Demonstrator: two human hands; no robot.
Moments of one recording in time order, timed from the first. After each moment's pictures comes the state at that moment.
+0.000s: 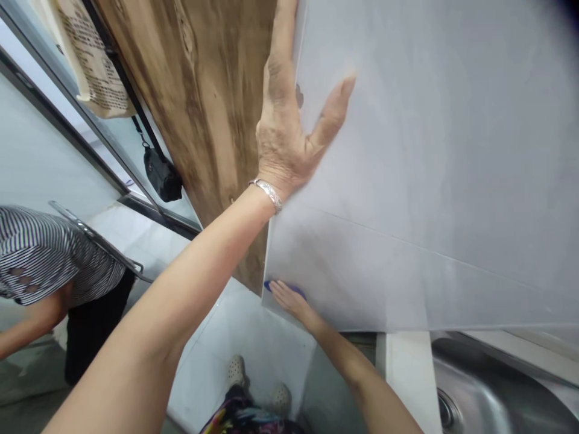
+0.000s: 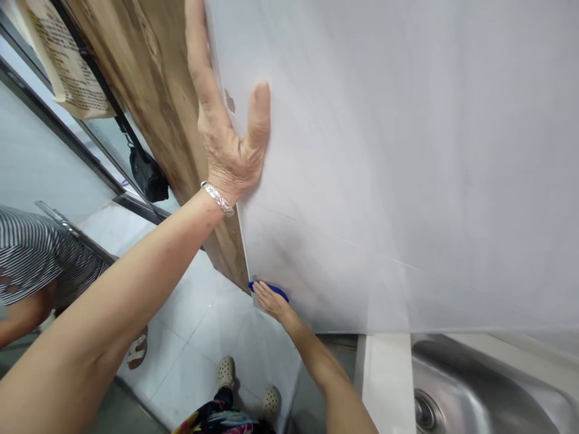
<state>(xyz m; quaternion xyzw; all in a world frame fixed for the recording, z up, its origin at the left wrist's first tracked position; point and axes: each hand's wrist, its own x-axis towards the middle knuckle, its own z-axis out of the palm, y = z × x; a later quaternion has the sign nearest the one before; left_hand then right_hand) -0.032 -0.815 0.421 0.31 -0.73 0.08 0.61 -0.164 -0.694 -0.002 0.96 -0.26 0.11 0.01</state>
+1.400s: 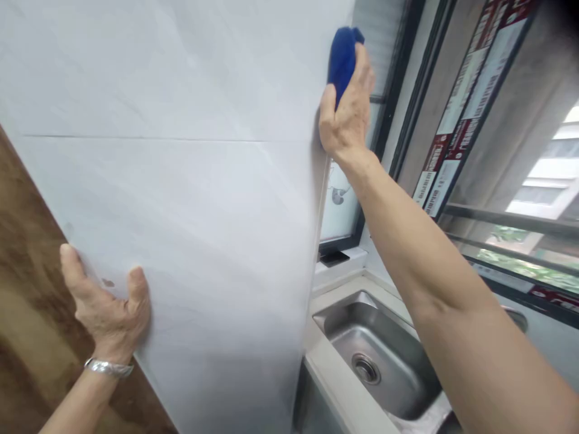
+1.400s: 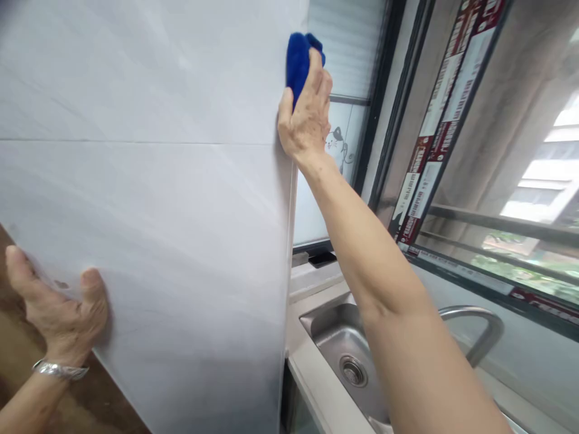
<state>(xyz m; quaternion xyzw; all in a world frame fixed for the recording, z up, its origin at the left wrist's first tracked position) -0.019 -0.824 0.425 0.28 -0.66 0.07 0.69 -0.401 -0.662 0.665 0.40 -0.62 0.36 0.57</state>
